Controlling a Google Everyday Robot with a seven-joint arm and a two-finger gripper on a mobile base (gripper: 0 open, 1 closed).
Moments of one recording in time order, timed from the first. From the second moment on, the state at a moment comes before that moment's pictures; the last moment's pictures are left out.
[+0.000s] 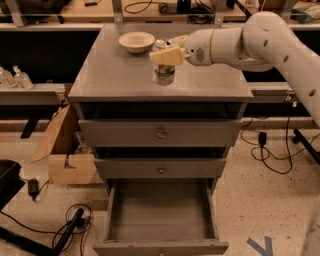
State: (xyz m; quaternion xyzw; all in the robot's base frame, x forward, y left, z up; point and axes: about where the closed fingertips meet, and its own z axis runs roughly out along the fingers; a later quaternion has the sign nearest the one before) arm 0.721 -0.028 0.949 -0.43 0.67 0.31 0.53
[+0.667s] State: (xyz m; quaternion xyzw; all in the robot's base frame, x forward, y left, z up) arm 0.785 -0.012 0.943 -0.40 0.66 0.31 0.56
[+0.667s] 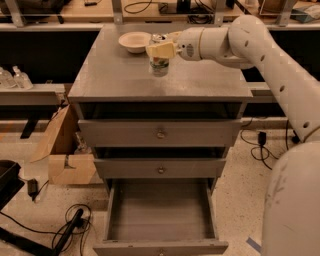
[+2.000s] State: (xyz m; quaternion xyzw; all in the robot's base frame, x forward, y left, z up) arm 0.817 -0.027 0.896 -0.39 0.68 0.29 0.54
